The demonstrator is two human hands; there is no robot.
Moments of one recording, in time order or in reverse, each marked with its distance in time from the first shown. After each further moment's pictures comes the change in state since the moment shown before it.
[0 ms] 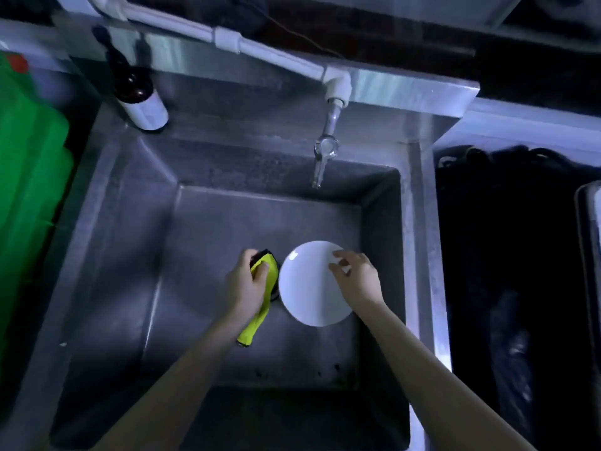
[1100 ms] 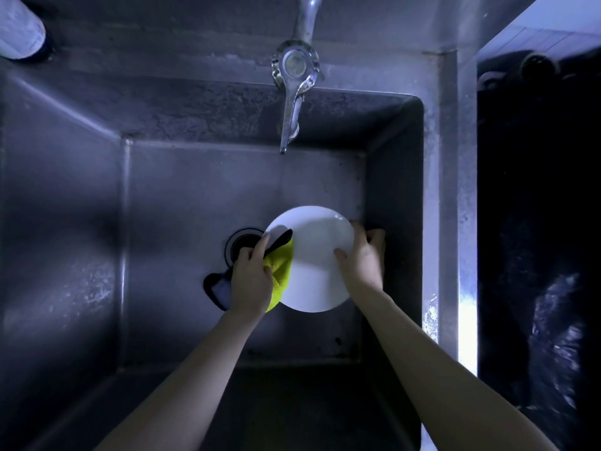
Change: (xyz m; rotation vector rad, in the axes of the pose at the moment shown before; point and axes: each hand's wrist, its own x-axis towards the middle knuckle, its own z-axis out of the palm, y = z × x) left_hand 0.032 -0.063 0.100 0.298 -0.174 0.024; right_hand 0.058 0.077 0.049 -0.071 0.043 0.176
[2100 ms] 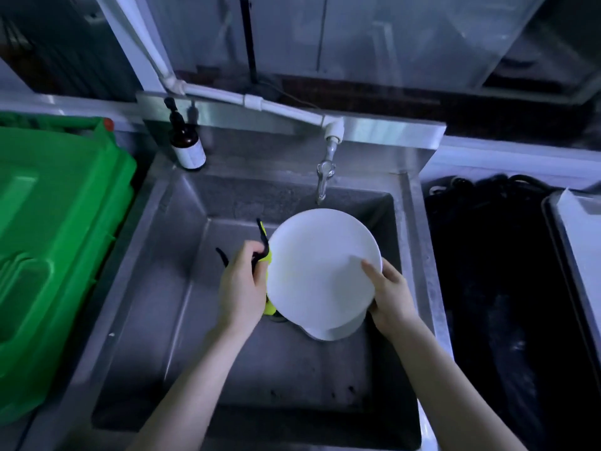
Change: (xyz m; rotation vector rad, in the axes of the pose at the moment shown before) left_hand -0.139 0.067 -0.173 -0.271 0.494 0.352; right_hand -0.149 -0.065 -0.103 1.087 -0.097 -0.072
